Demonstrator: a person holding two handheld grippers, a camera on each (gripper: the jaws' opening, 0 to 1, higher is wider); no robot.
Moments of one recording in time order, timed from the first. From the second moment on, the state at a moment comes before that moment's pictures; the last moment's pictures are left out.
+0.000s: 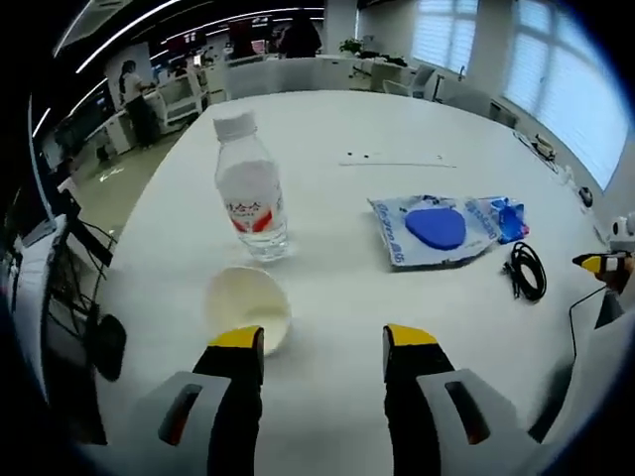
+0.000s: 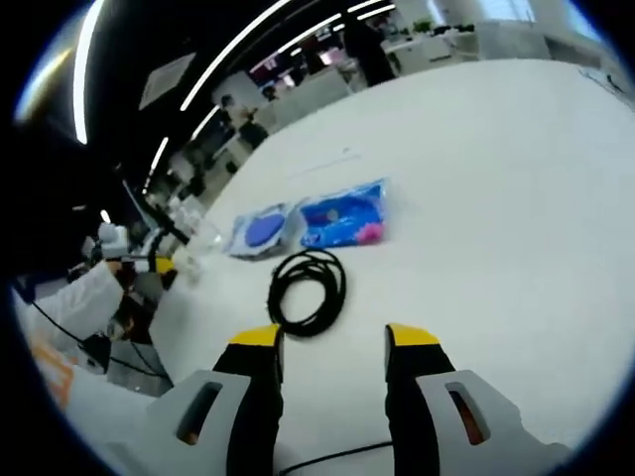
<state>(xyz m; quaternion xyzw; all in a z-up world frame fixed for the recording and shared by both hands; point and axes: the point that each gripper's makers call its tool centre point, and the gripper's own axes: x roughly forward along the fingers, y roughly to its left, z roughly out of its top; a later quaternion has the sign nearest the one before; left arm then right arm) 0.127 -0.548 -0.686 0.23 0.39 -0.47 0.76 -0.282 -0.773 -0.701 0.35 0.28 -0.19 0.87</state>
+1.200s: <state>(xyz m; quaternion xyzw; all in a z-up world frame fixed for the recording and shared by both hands) 0.127 -0.631 -0.640 0.30 0.26 -0.57 0.72 -0.299 -0.782 -0.707 0.38 0.28 -0.23 0.85</state>
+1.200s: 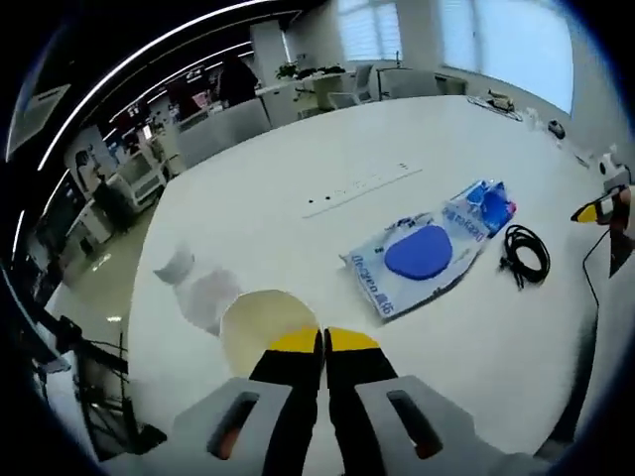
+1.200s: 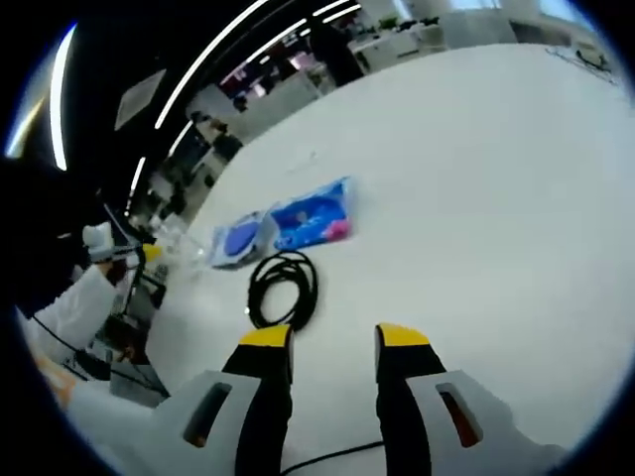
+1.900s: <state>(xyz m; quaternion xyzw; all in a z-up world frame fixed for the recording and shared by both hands) 0.122 -0.680 -0.687 0.32 0.31 -0.59 0.67 -0.312 -0.786 -0.712 0.40 0.27 -0.25 0.84</state>
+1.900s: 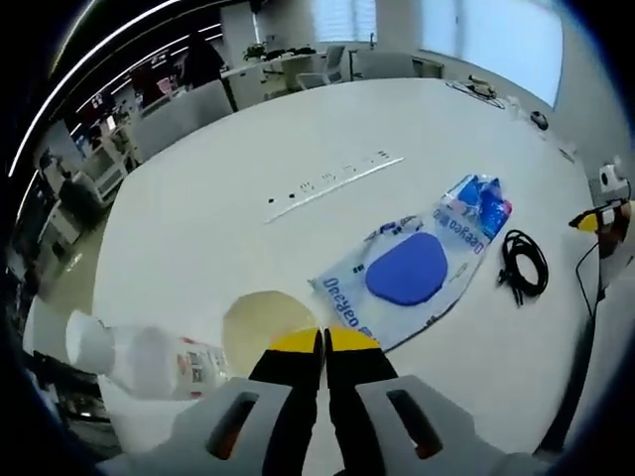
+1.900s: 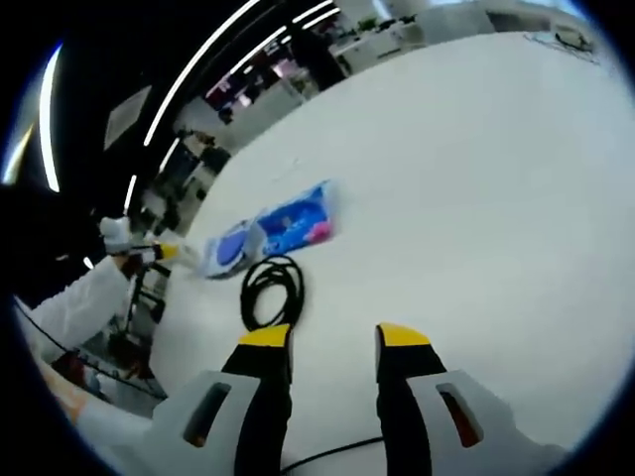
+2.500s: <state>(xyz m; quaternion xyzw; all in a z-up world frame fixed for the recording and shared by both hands) 0.118 -0.680 -0.701 0.32 0.32 -0.58 0.68 -0.313 -0.785 -0.713 0.41 0.27 -0.25 0.84</state>
